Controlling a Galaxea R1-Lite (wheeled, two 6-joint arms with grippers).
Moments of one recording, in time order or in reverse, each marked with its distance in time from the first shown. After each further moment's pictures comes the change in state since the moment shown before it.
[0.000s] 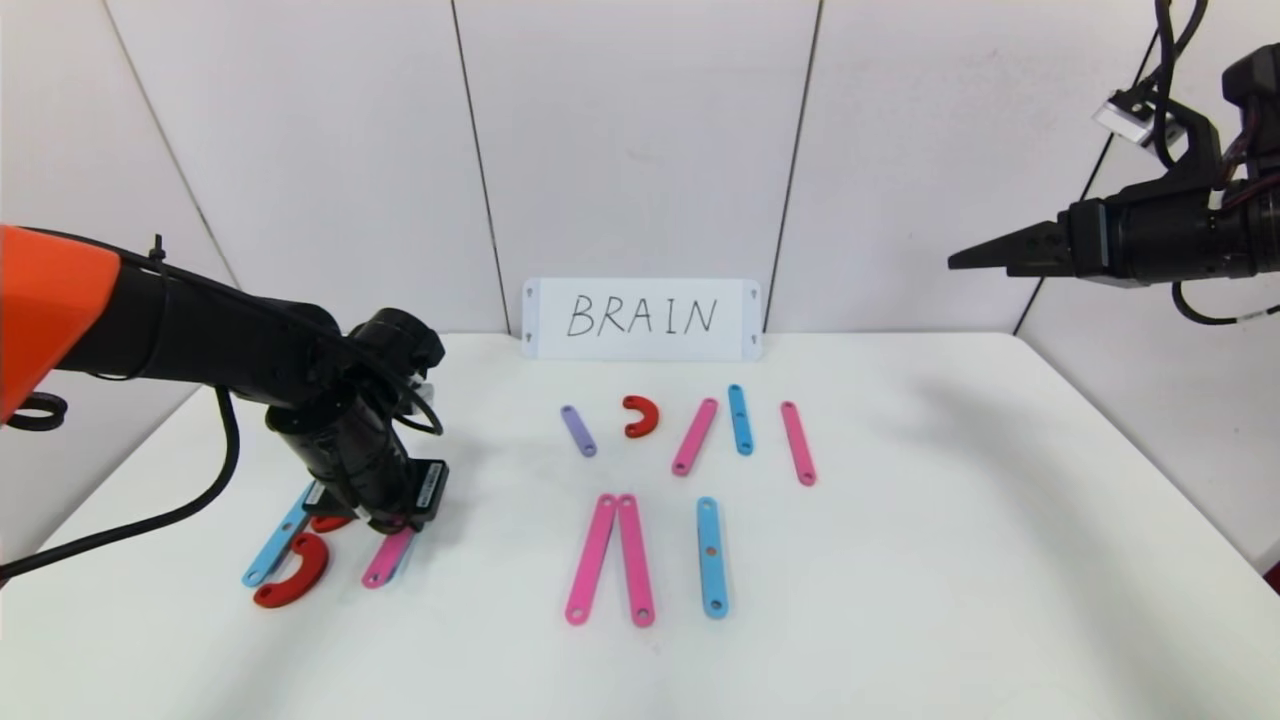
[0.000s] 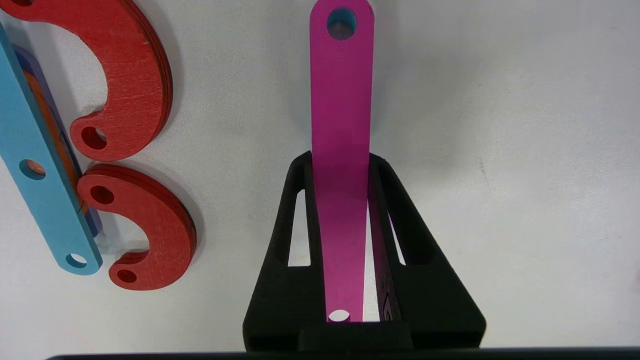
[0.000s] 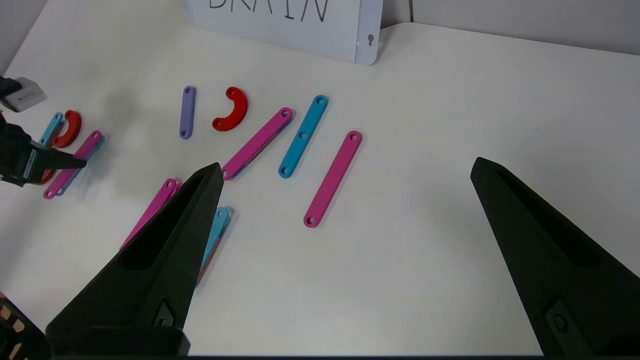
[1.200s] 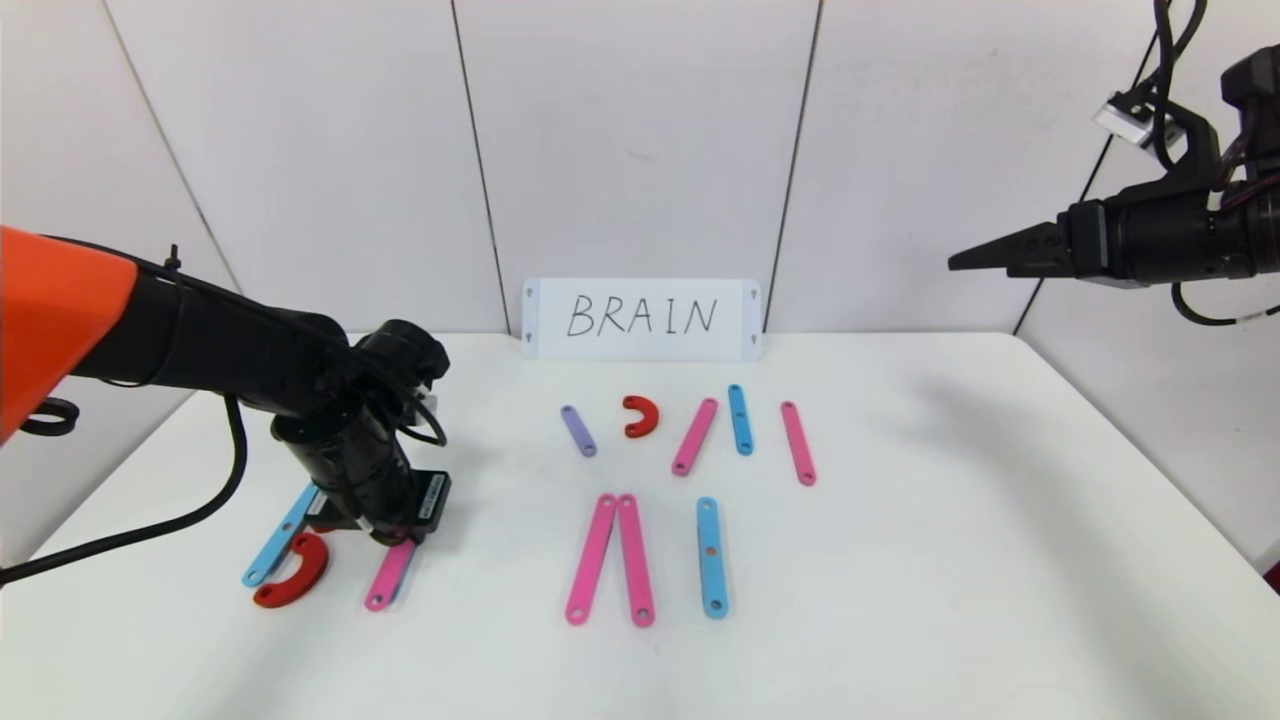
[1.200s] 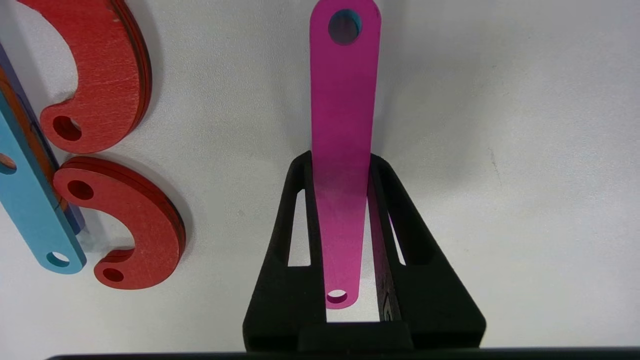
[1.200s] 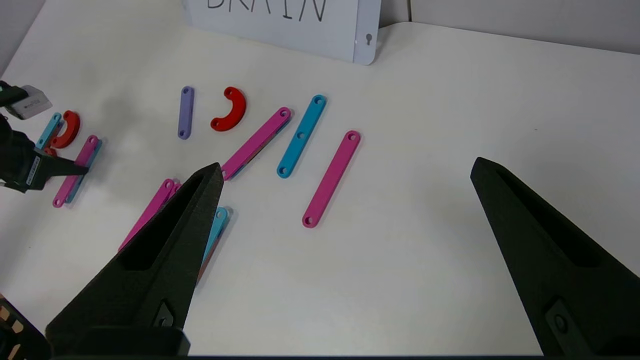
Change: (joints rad) left arm -0.008 0.009 0.020 0.001 0.000 -0.005; right arm -0.001 0.003 0.000 -0.001 -0.001 0.000
